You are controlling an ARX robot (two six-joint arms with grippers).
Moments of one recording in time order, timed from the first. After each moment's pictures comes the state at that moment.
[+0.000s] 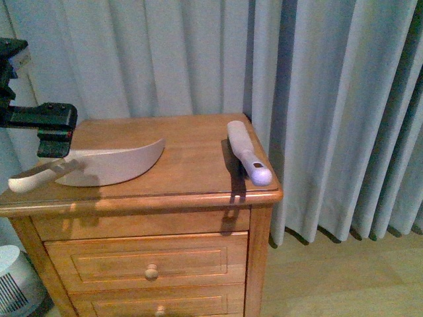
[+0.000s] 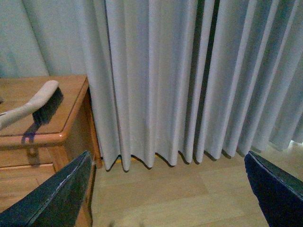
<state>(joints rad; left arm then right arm) -0.12 1.74 1.26 -0.32 -0.20 -0.04 0.00 0.00 0.02 0.00 0.00 0.00</state>
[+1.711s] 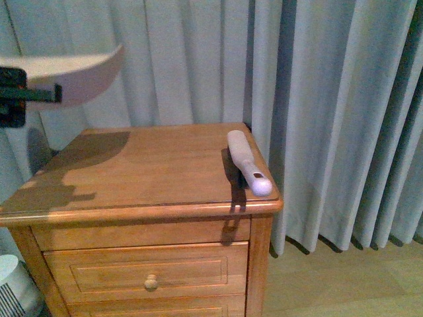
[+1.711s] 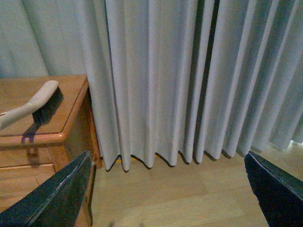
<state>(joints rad) -0.12 1.58 1.04 0.18 -0.29 0.03 0.00 0.00 0.02 0.00 0.00 0.00</state>
